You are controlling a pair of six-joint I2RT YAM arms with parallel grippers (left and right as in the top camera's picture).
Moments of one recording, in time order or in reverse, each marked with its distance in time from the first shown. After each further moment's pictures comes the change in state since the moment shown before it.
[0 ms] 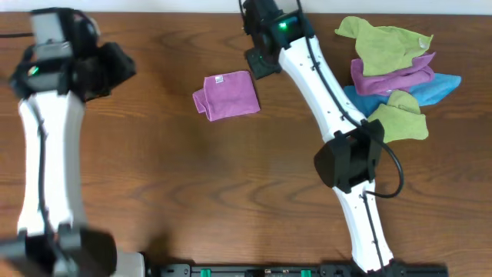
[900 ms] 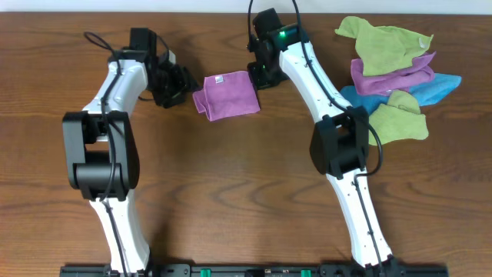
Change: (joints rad) left arm -0.161 0.516 0.000 0.219 0.225 -0.029; right arm -0.063 0.201 -0.001 0.071 -0.212 0.039
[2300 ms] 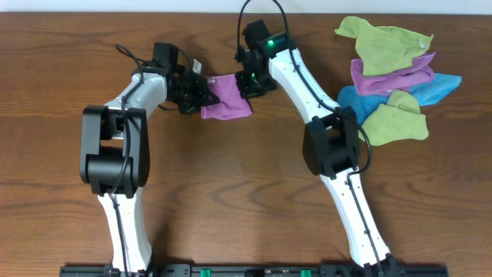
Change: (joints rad) left arm -0.063 0.033 -0.134 0.222 0.203 -0.013; right arm 0.031 0.053 0.001 0.006 -0.159 0.036
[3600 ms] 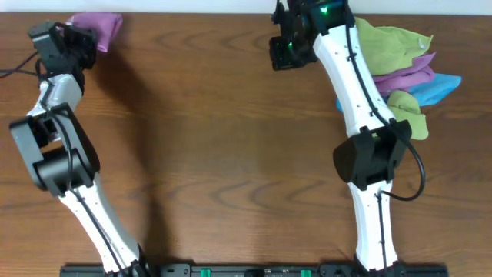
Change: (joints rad) left arm 0.463 0.153 0.201 0.724 -0.317 -0.673; right arm -0.100 -0.317 0.000 -0.158 0.106 -0.005
